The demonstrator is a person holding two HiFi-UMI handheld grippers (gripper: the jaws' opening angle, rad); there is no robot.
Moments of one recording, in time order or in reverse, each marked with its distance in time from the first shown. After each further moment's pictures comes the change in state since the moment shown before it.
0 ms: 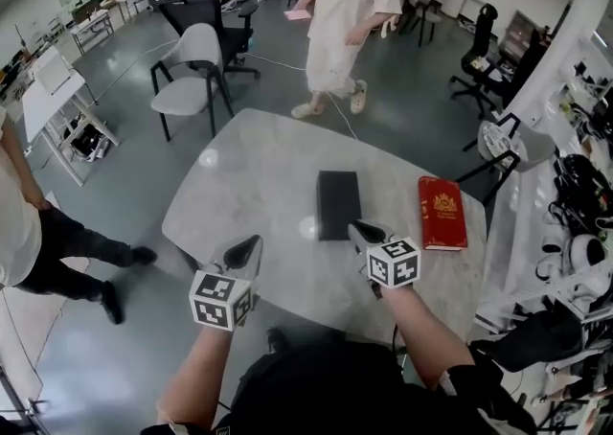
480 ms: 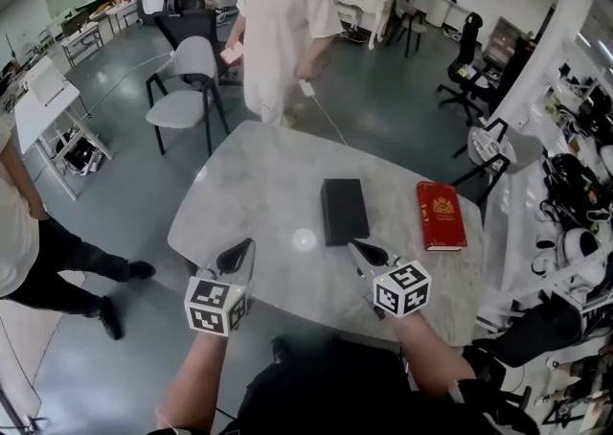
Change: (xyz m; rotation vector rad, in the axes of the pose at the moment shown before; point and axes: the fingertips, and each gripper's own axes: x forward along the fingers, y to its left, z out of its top) left arm -0.046 0.049 0.010 0.060 -0.059 -0.007; right arm -0.035 0.097 0.027 -0.050 -0.120 0.045
